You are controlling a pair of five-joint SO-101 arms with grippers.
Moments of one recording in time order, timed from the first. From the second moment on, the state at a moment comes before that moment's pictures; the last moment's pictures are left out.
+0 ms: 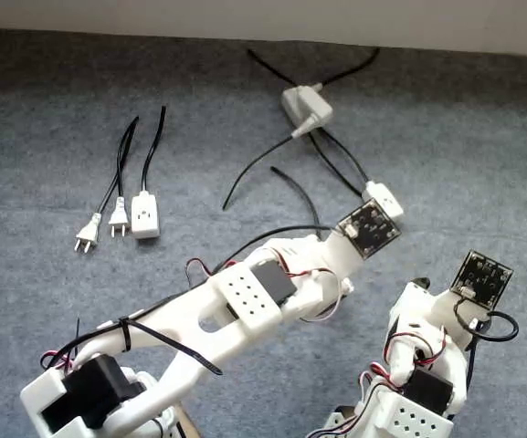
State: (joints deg) left arm 44.6 -7.1 38.6 34.9 -1.7; right arm 21.1 -104.3 96.0 53.7 -0.3
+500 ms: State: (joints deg) left arm 43.4 -7.2 39.5 34.9 -19.1; right arm 21.1 -104.3 96.0 53.7 -0.3
